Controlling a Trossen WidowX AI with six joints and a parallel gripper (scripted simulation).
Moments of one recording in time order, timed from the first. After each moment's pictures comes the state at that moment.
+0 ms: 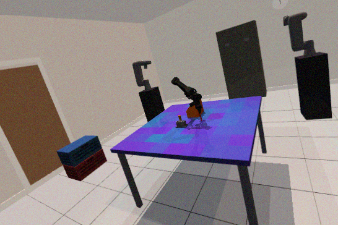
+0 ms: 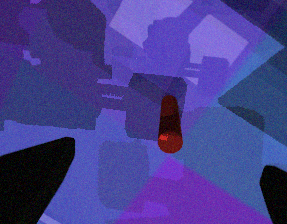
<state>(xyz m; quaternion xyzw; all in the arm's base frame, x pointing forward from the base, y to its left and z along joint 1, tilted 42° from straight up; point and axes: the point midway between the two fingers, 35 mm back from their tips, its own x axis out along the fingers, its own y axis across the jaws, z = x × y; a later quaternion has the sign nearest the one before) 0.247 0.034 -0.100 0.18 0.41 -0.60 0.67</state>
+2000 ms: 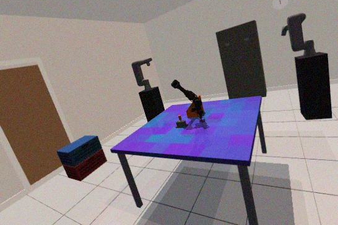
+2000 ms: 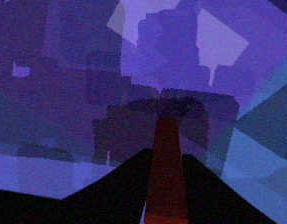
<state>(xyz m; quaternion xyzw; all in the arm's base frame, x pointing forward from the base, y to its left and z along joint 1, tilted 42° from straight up) 0.241 -0.006 -0.145 0.17 0.41 -0.60 0.67</state>
